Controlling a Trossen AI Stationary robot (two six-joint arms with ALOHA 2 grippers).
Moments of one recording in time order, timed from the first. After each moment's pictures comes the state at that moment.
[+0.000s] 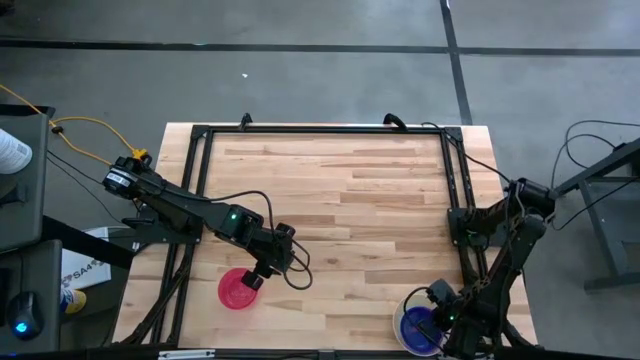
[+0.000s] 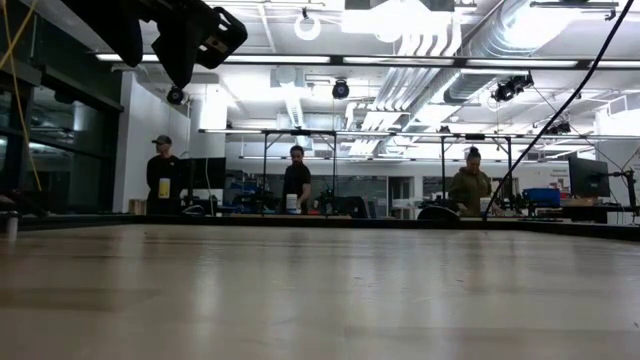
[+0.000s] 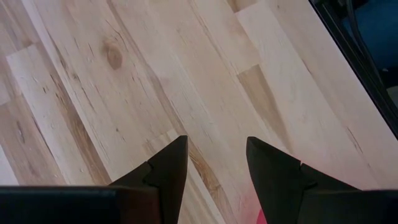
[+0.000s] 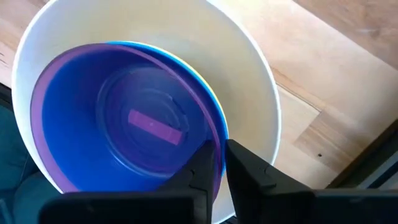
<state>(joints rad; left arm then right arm) -0.36 1.48 1.16 -0.68 0.11 0.10 1.11 1.64 1.13 -0.91 0.08 2.15</state>
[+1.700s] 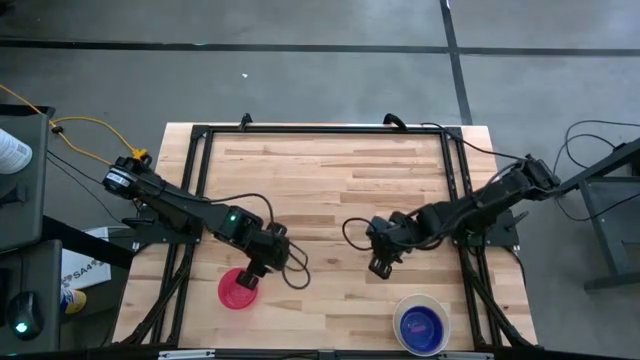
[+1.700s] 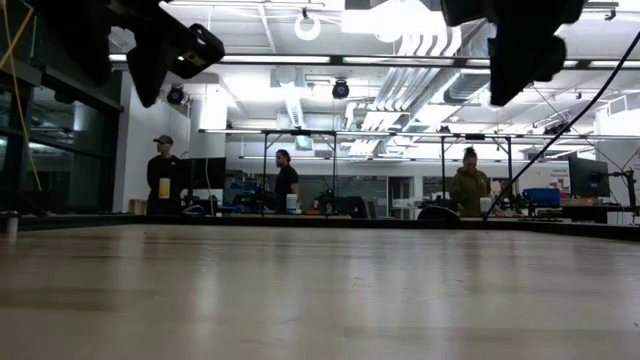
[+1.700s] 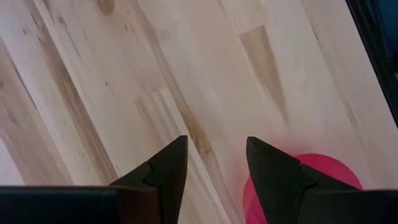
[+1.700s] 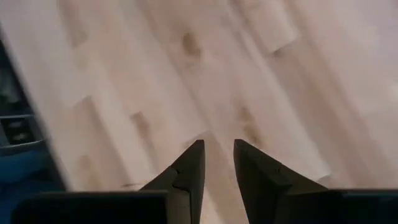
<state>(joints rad) -0.37 1.48 1.16 -0.81 0.10 0.01 0.38 1.46 1.13 -0.79 0.10 0.91</state>
